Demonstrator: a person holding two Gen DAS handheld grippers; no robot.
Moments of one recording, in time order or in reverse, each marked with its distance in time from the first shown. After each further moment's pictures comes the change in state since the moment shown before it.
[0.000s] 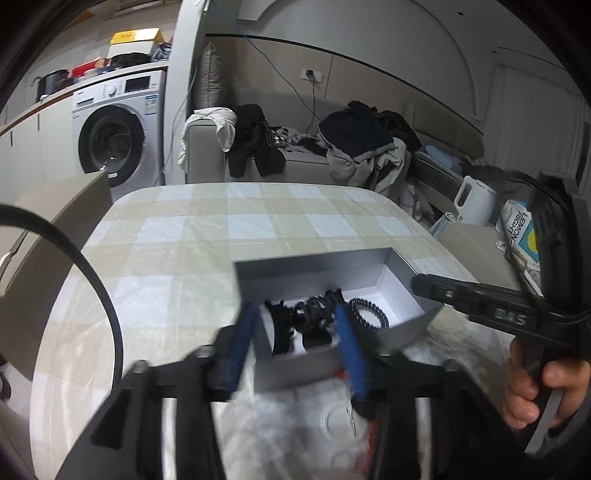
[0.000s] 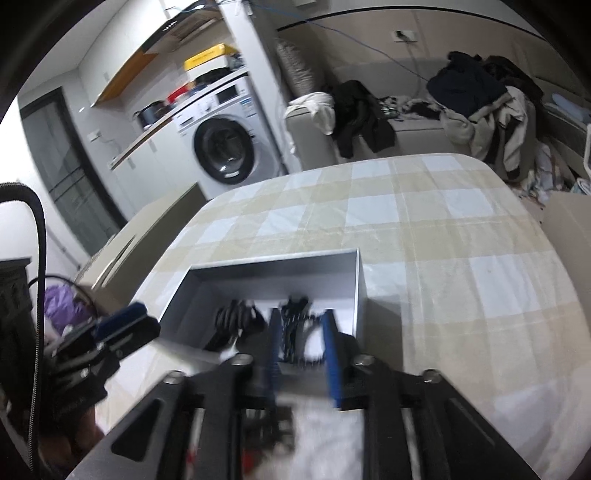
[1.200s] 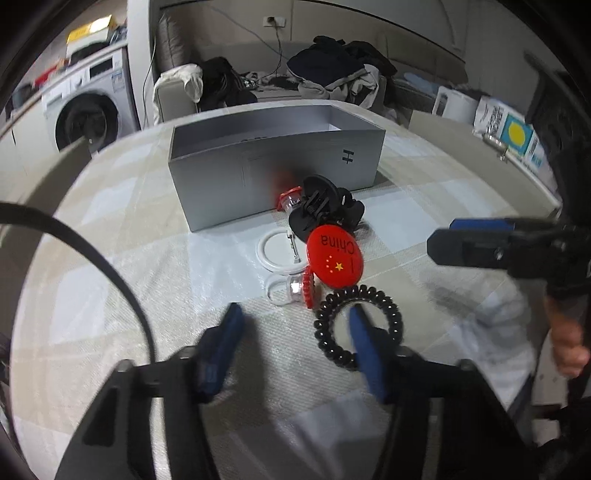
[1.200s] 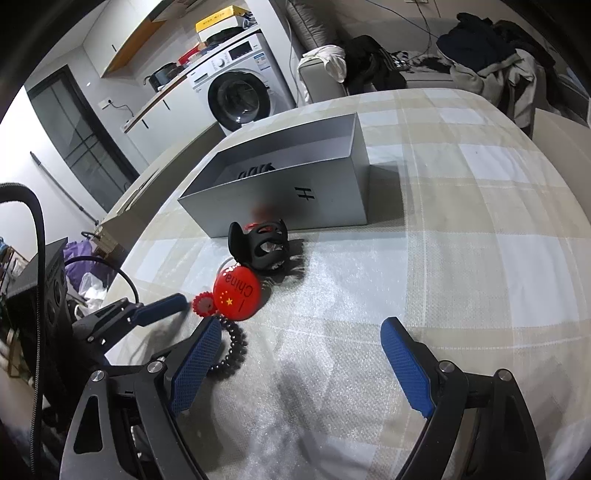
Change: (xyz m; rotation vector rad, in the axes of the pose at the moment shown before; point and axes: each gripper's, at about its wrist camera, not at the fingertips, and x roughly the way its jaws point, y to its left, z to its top) left arm 0.007 -0.049 -0.083 0.188 0.218 0.025; right arm -0.026 -0.002 -0.087 0.013 0.167 0.060
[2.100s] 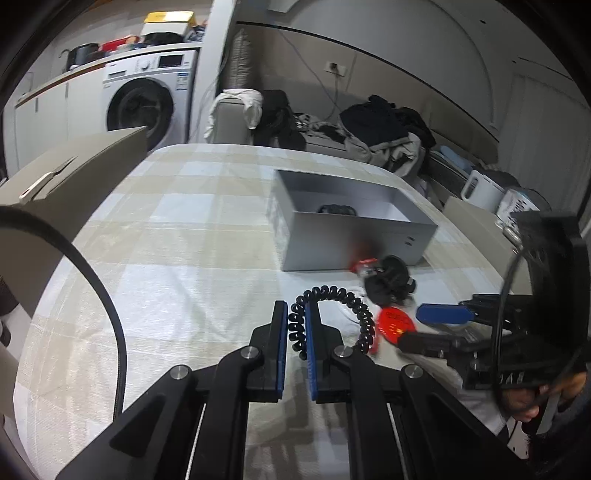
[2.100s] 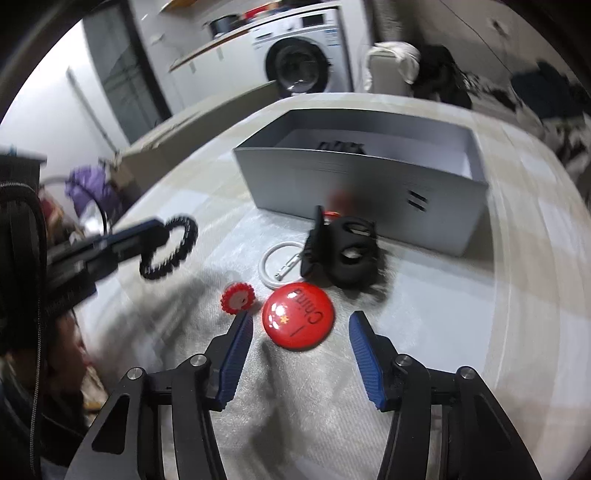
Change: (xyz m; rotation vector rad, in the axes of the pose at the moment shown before) left arm -0.032 0.065 -0.005 -0.278 -0.188 0.006; right arm 0.045 0.061 0.004 -0.319 0.087 -0.008
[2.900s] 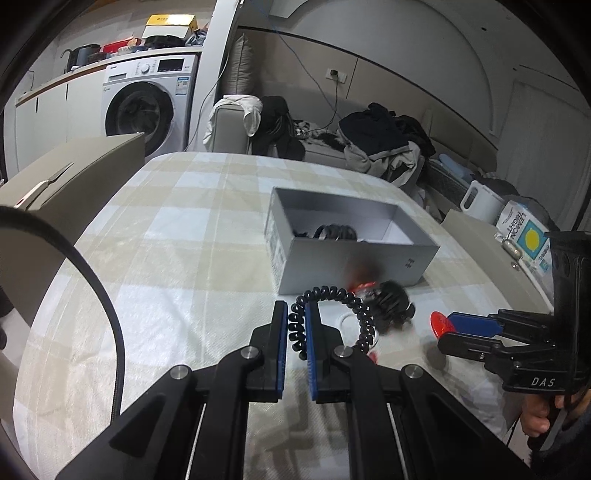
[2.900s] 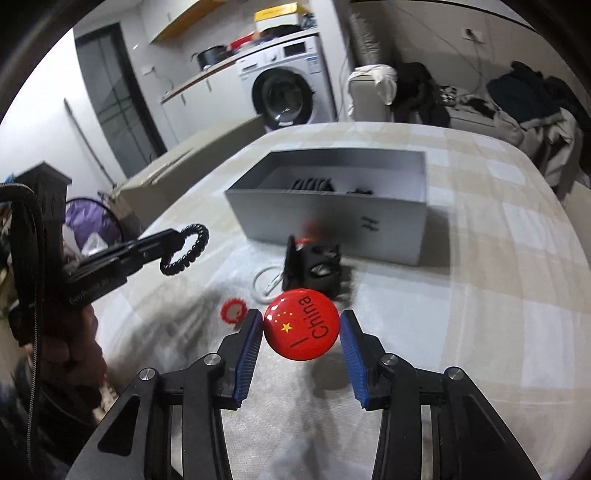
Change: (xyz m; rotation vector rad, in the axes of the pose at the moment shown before) left arm 0.001 0.000 0.016 -0.004 -0.027 -0.032; right arm -0.042 -0.028 -0.010 0.116 -0.129 0.005
